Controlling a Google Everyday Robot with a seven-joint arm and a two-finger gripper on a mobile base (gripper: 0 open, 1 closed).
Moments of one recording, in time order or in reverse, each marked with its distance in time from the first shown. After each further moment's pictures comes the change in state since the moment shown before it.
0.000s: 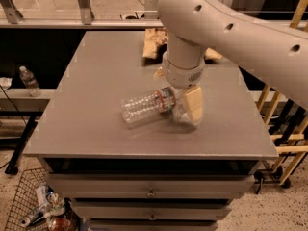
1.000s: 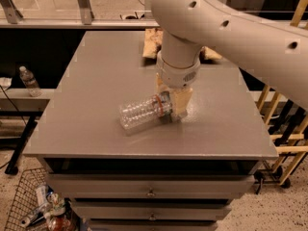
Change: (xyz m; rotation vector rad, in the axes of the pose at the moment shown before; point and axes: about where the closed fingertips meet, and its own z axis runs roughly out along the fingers) arm -0.018 -0.002 -0.006 -0.006 -0.018 -0.005
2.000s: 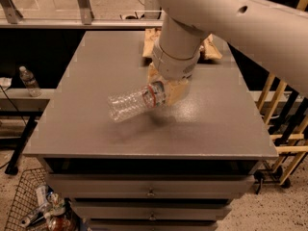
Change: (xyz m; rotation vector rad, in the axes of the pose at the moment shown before) arm -0.020 -0.014 -0.035 0.123 -0.054 -0.089
